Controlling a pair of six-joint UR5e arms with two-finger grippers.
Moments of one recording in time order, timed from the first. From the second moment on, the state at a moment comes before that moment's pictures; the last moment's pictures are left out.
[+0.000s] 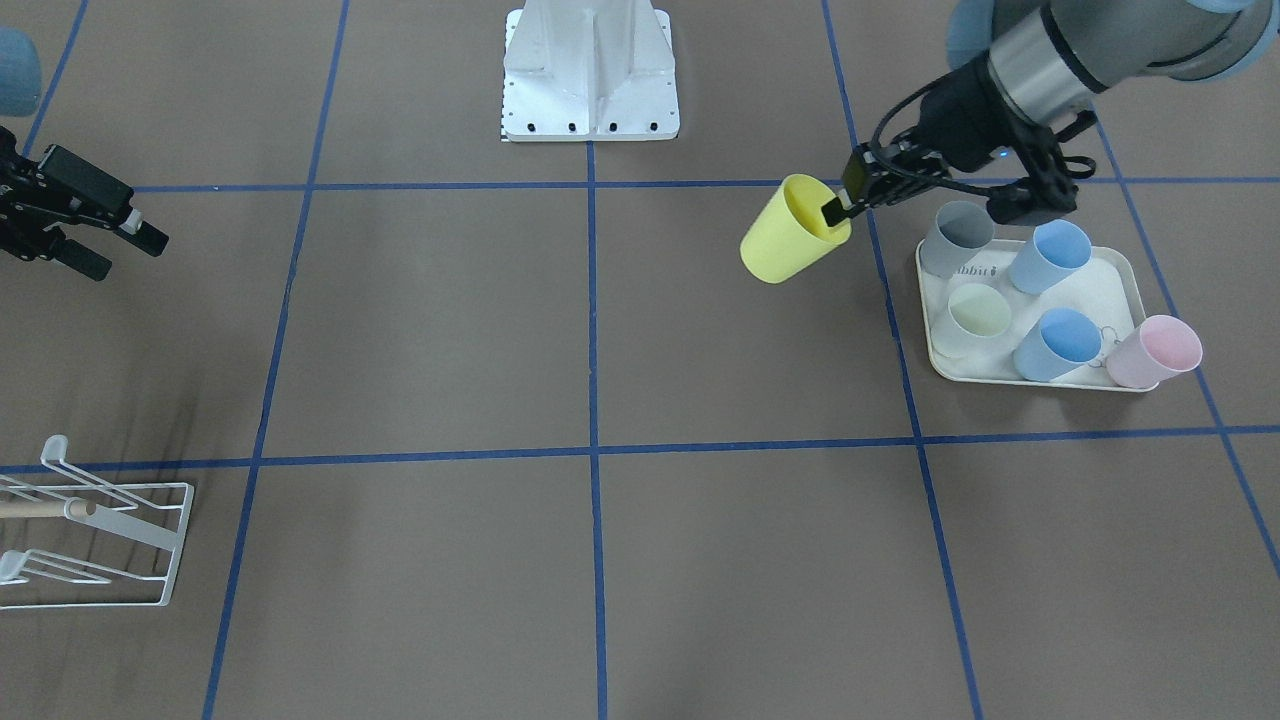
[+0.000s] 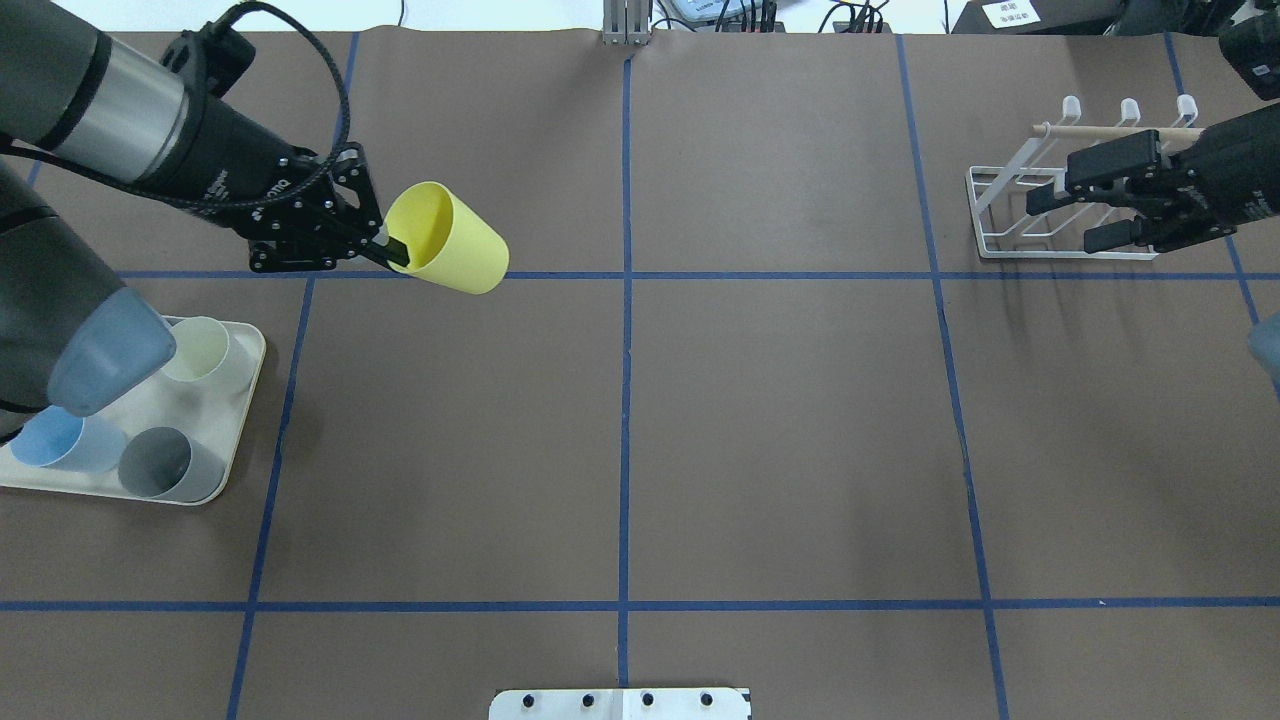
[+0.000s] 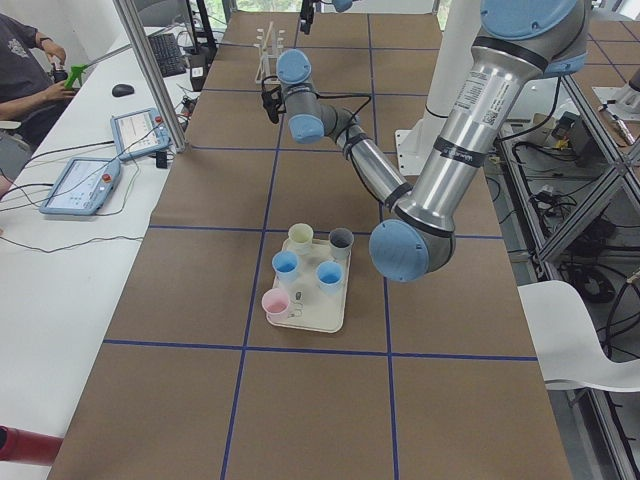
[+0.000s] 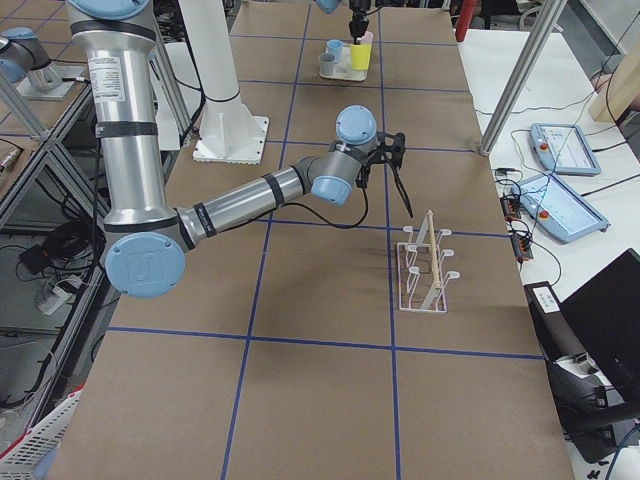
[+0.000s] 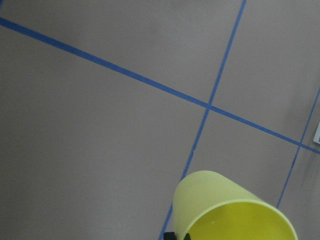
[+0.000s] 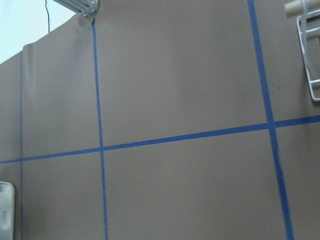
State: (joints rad) left arm -0.91 -2.05 -1.89 -2.09 -2.45 -1.78; right arm 1.14 -1.44 1.89 -0.80 2.47 1.36
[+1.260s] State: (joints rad) left arm -0.80 -2.11 -1.65 -2.95 -2.17 -2.65; right arm 0.76 -1.26 1.87 -0.30 1.95 1.83
